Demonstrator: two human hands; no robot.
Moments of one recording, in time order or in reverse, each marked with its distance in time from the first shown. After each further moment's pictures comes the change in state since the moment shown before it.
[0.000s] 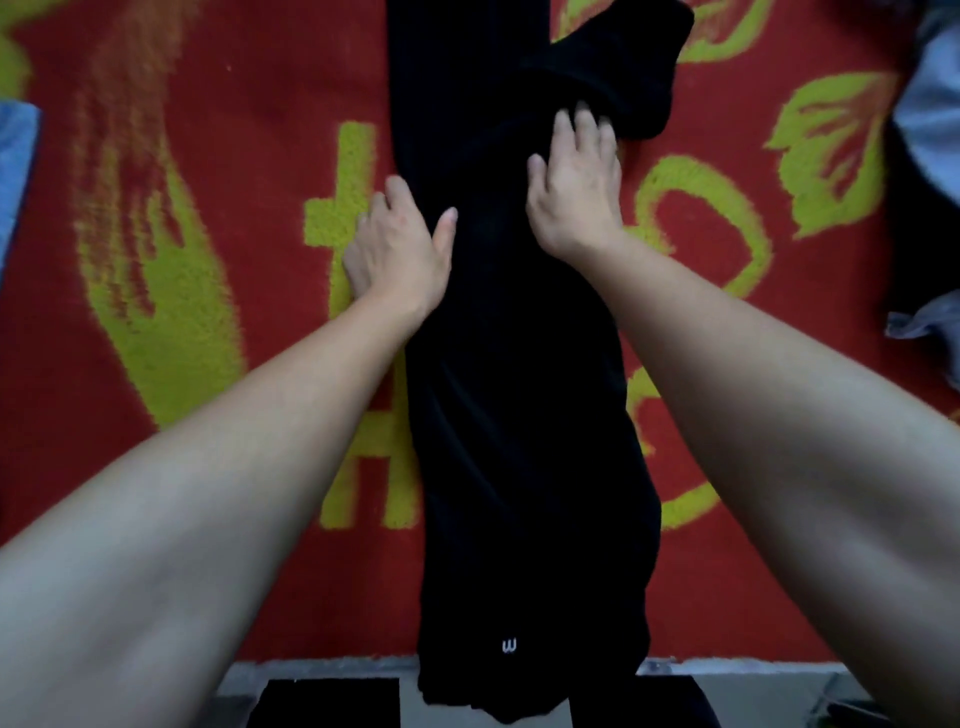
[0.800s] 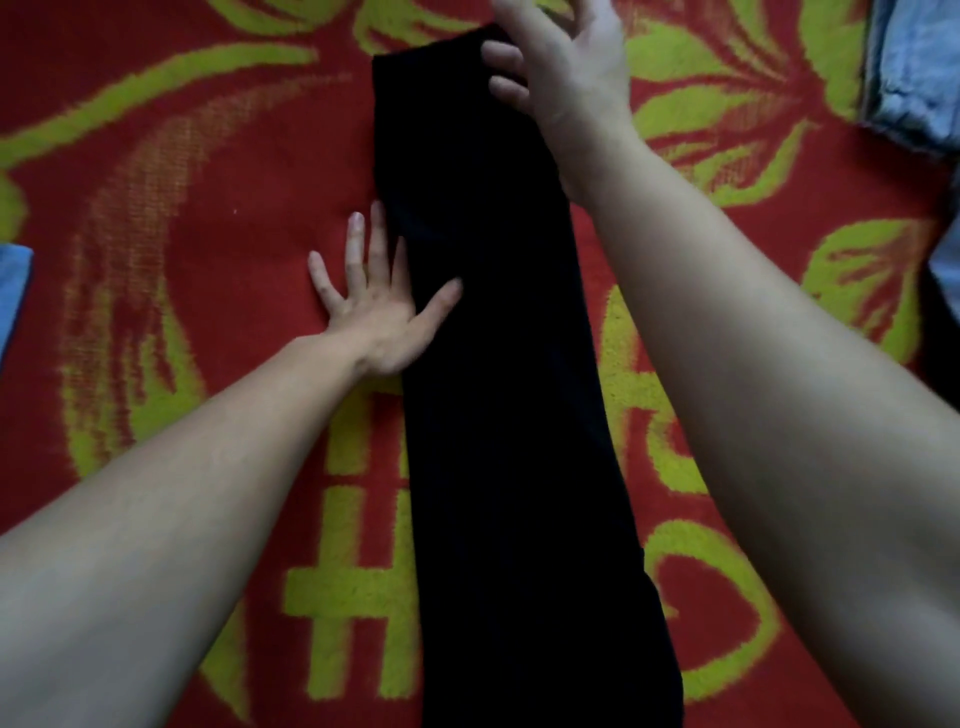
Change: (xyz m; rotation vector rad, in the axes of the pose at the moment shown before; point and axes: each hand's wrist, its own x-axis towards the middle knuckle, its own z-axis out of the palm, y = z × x) left_hand 0.111 -0.024 0.009 0.140 -0.439 0.186; right_hand 0.150 -0.081 -0.069 1.253 0.054 0.035
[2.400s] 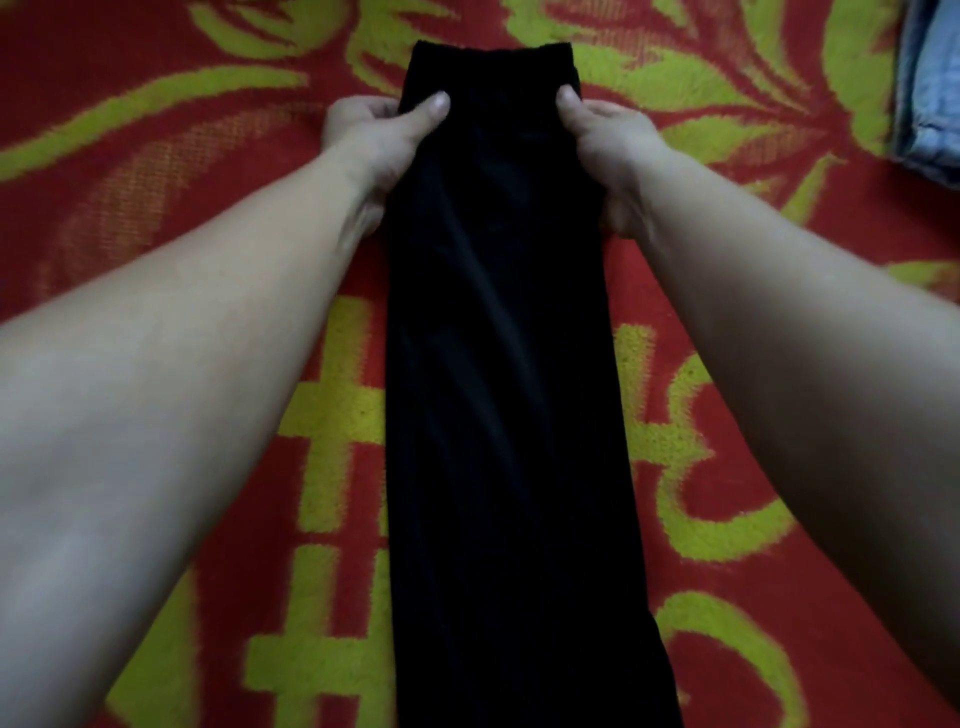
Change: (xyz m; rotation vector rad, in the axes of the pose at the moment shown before) left_hand 0.084 0.037 -0.101 -1.363 0.315 -0.167; right_hand 0.056 0.045 -0.049 -0.157 -0.035 0.441
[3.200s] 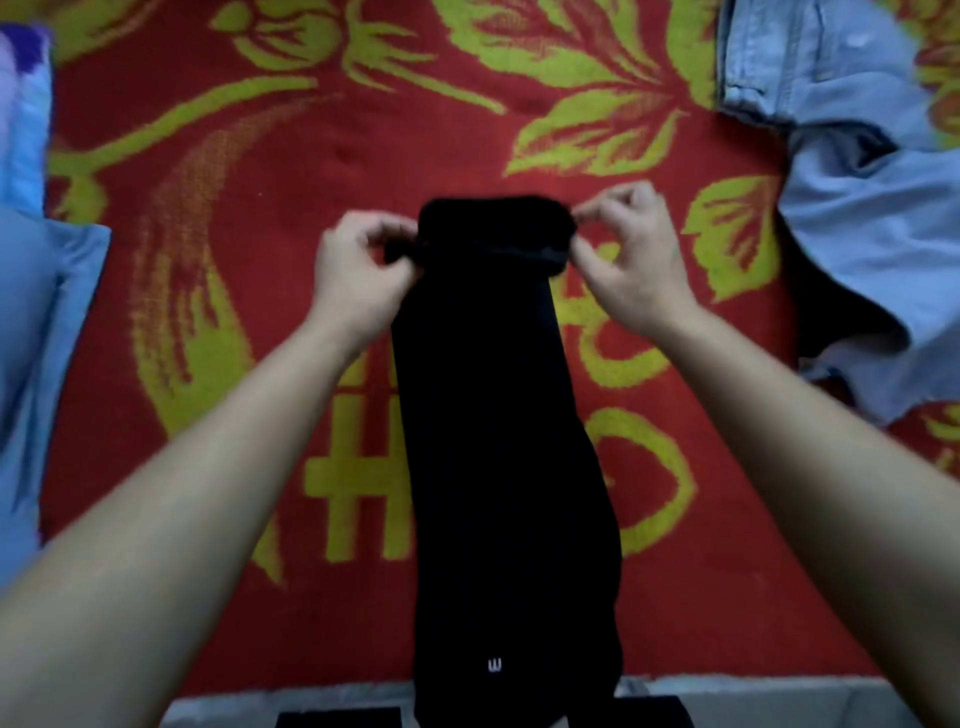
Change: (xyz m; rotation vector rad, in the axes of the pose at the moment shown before) left_hand -0.211 -0.023 -0.055 0.490 -0.074 0.488; right_hand -0.242 0.068 -0.087 -0.792 0.235 -0.705
